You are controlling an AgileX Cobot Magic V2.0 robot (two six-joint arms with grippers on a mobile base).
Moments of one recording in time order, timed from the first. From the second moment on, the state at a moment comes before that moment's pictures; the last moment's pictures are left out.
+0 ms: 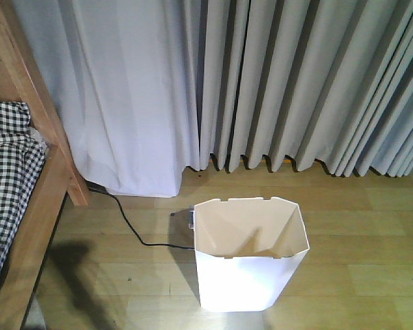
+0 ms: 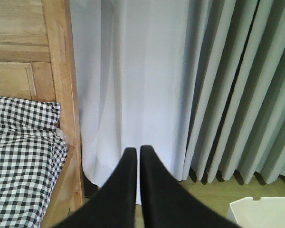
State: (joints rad) left arm 0.01 -0.01 0.03 -0.04 0.27 -0.04; right arm -0.03 -0.01 0.03 0.05 0.06 -0.07
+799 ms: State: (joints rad) left arm 0.01 -0.01 0.03 -0.04 0.27 -0.04; right arm -0.03 -0.01 0.03 0.04 0.07 -0.07
